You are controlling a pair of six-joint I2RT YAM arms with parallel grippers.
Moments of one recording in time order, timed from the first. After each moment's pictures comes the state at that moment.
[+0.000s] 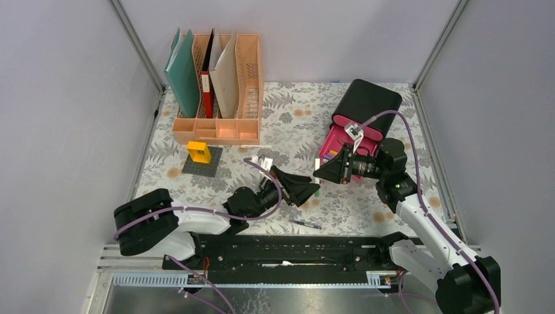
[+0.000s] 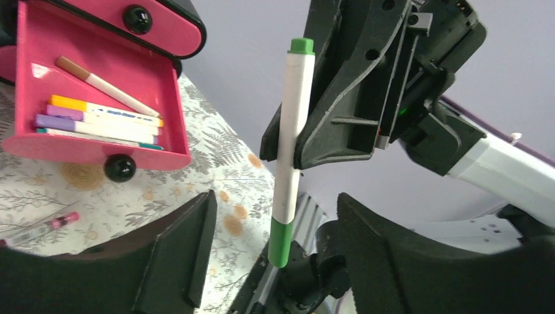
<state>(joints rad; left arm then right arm) -1.13 1.40 0.41 1.24 -0.12 -0.79 0.31 0.92 0.59 0.19 -1.01 0.56</state>
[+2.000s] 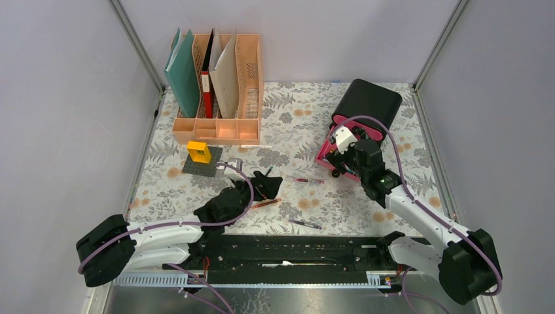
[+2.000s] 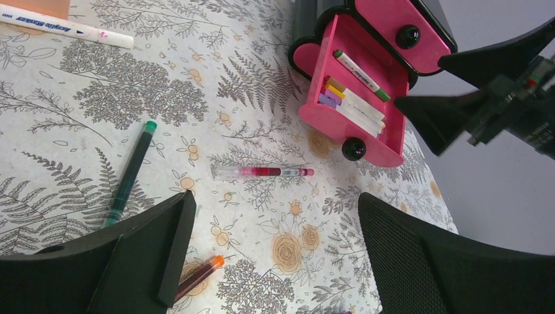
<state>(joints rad) -1.00 1.01 0.23 0.62 -0.46 -0.76 0.47 1.07 0.59 0.06 0.27 -0.46</state>
